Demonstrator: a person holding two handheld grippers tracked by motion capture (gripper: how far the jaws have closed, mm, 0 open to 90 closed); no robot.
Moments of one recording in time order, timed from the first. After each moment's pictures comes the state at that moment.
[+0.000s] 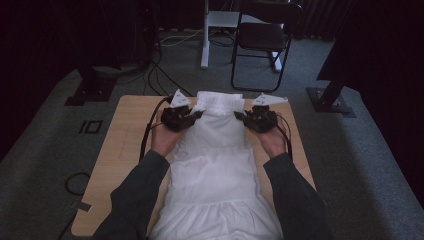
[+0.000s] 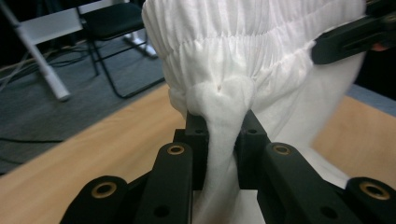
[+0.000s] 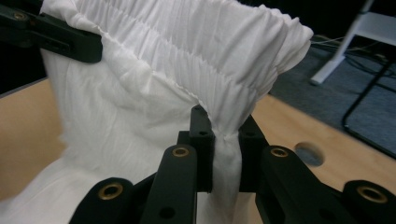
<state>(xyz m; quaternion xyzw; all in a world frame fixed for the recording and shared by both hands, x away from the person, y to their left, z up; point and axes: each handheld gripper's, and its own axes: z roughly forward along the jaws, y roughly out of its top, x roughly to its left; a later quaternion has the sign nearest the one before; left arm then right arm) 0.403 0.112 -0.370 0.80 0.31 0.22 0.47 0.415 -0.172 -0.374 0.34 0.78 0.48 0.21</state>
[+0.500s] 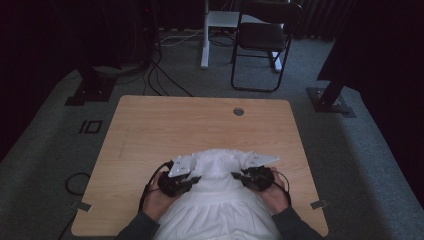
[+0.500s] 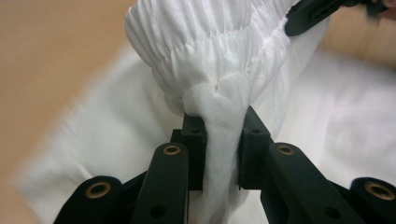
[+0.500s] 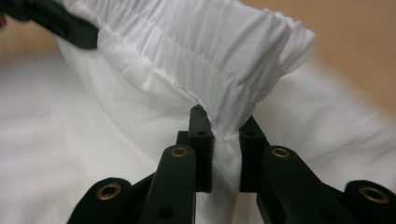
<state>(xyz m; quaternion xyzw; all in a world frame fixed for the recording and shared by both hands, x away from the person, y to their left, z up) 0.291 0.121 -0.504 0.86 0.30 0.12 0.40 0.314 -0.174 -0.498 0.31 0.84 0.42 0.11</state>
